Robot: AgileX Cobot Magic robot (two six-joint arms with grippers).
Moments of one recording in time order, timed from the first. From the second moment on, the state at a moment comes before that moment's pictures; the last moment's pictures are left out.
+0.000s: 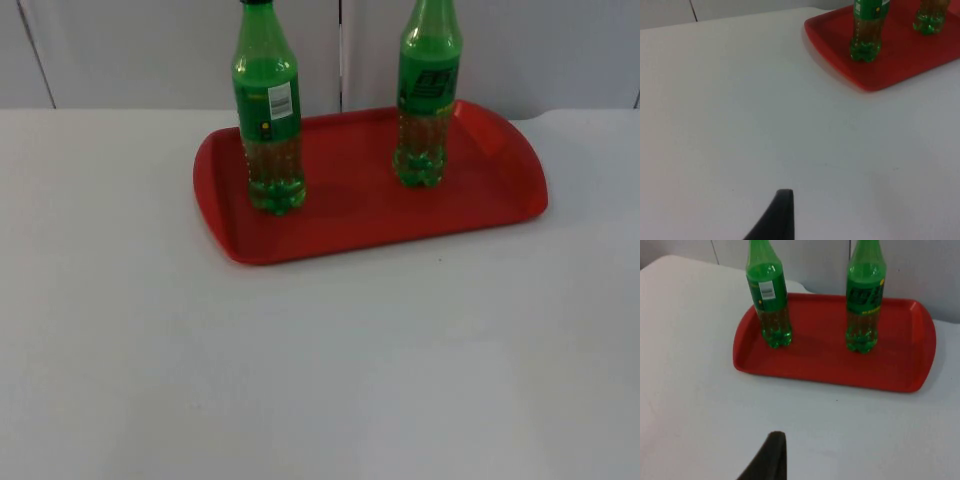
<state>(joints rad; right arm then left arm) 0.51 0.57 -0.56 -0.05 0.51 0.09 -0.20 0.00 -0.50 -0.04 1.08 0.03</state>
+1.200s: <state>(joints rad) 0.51 0.00 -0.54 0.03 1.05 -0.05 -0.20 0.00 -0.50 -0.04 1.08 0.03</state>
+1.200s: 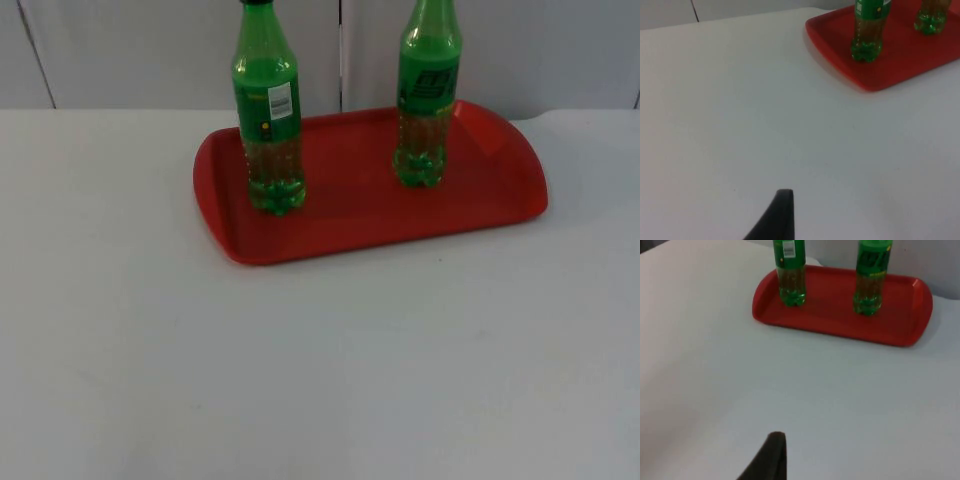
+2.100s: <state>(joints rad) 0.51 0.00 -0.52 0.01 1.08 -0.05 -0.20 0.00 -0.50 -0.04 1.08 0.03</state>
